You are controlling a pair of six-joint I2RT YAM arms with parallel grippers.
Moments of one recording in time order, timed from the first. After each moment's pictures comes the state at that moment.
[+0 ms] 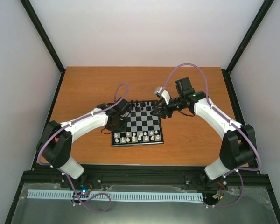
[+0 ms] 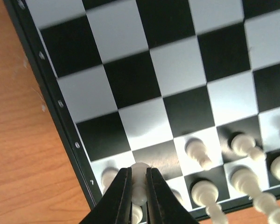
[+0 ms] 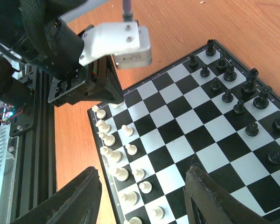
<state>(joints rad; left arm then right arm) -0.64 1.57 1.08 -0.83 -0.10 -0.46 0.38 1.54 1.20 -0.61 -0.86 -0.44</state>
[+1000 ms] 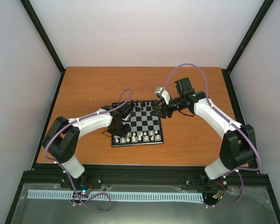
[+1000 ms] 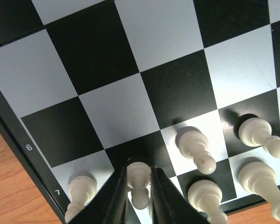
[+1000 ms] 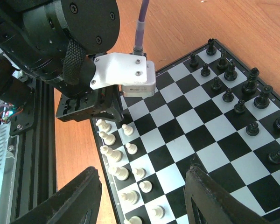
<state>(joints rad) -0.65 1.65 1.03 -0.81 0.01 -0.42 0.38 1.54 1.20 -0.62 -0.86 -0.45</state>
